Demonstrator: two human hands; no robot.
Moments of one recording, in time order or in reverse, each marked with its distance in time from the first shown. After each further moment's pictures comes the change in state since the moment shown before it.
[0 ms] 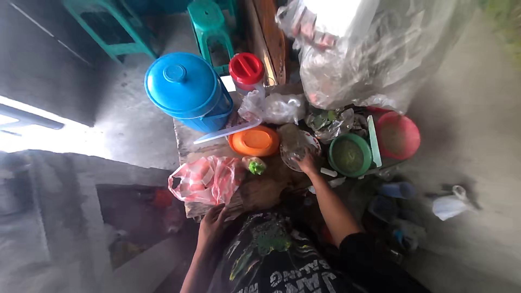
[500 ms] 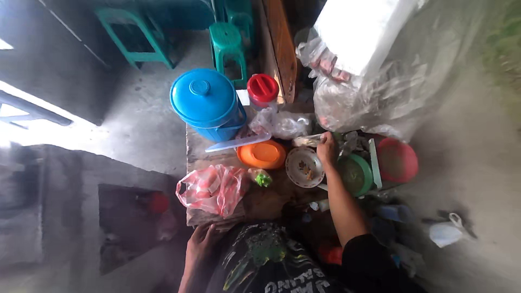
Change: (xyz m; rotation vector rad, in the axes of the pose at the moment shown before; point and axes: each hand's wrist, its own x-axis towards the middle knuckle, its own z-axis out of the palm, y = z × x) left_hand -0.015 -0.025 -0.032 -0.076 0.151 -0.049; right_hand 0.033 -0.065 -0.103 0.143 0.340 -0.074
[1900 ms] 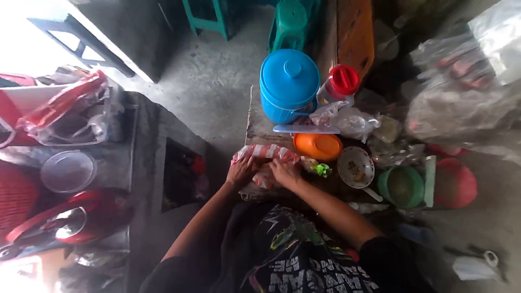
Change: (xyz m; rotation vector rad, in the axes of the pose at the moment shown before) left_hand 0.168 0.030 -0.085 0.999 -0.144 0.582; right_hand -0.251 -0.206 0.164 -0.481 -0.807 -0.897
